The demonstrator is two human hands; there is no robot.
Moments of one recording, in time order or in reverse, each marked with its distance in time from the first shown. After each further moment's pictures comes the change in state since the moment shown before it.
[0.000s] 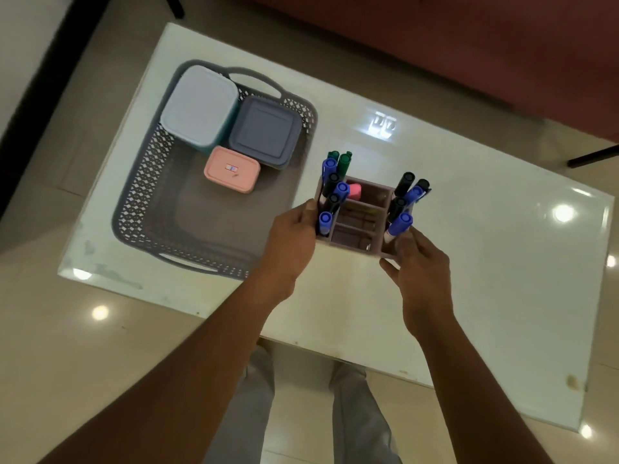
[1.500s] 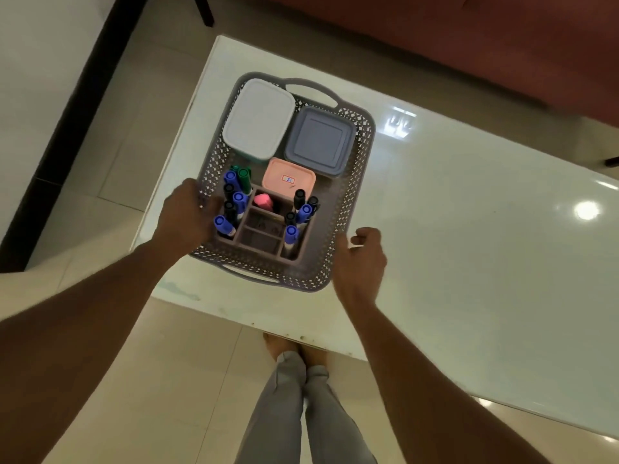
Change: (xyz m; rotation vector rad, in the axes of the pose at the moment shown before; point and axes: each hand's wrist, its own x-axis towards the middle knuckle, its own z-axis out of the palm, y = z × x) left_hand 0.089 -0.024 -0.245 0.849 0.384 0.232; right_hand -0.010 0.039 0.172 -0.388 0.148 -0.113
